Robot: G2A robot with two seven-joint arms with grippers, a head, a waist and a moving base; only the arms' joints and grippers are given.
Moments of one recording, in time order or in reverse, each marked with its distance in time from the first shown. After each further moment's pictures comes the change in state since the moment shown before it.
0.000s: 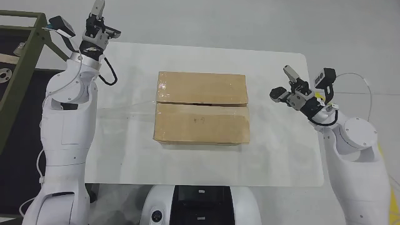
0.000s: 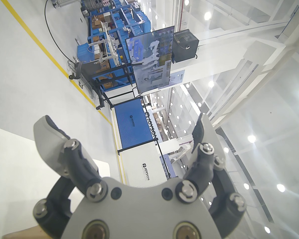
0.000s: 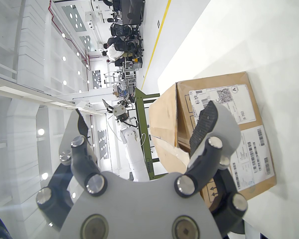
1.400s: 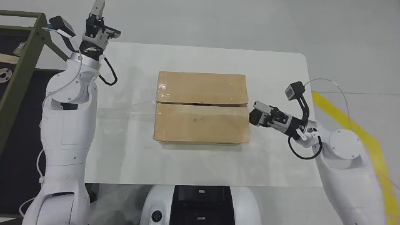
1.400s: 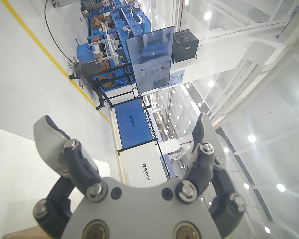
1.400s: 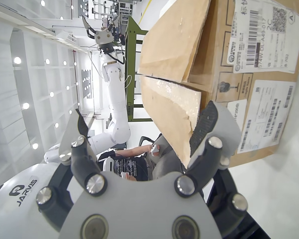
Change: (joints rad) left arm 0.000 0.000 0.000 0.000 0.000 0.000 0.000; right arm -0.055 0.038 -0.105 -0.011 -0.103 -0.280 0.321
